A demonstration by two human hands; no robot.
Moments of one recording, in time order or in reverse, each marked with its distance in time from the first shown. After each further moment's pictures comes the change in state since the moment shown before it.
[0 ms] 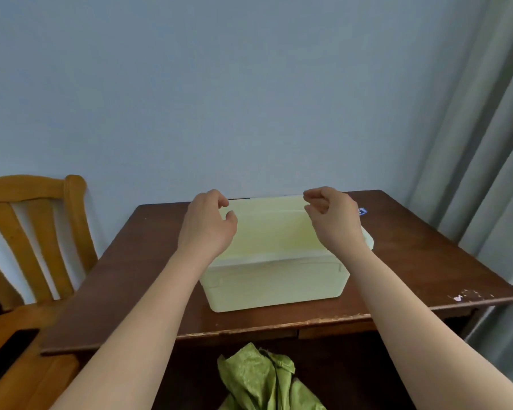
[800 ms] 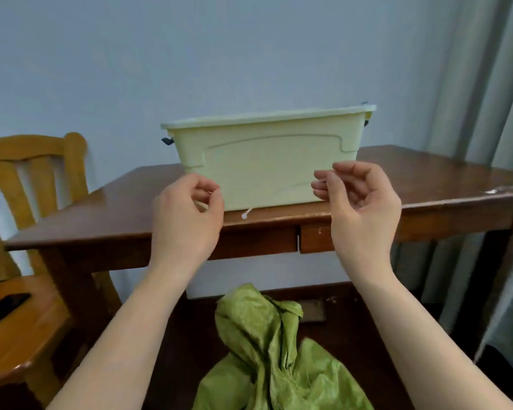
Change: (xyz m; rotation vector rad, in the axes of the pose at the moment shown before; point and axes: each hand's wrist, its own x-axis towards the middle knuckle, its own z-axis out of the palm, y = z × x) left_hand -0.189 -0.083 0.090 -0.257 0.310 0.151; right_hand -0.194 0.130 0.039 0.664 0.331 -0.344
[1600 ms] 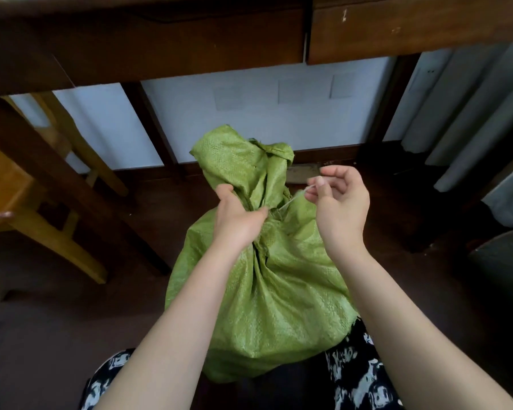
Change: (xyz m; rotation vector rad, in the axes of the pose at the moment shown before) left_hand -0.187 -0.134 0.126 0.072 -0.551 -0.838; right_hand -0.175 0.151 -0.067 -0.266 0.032 0.694
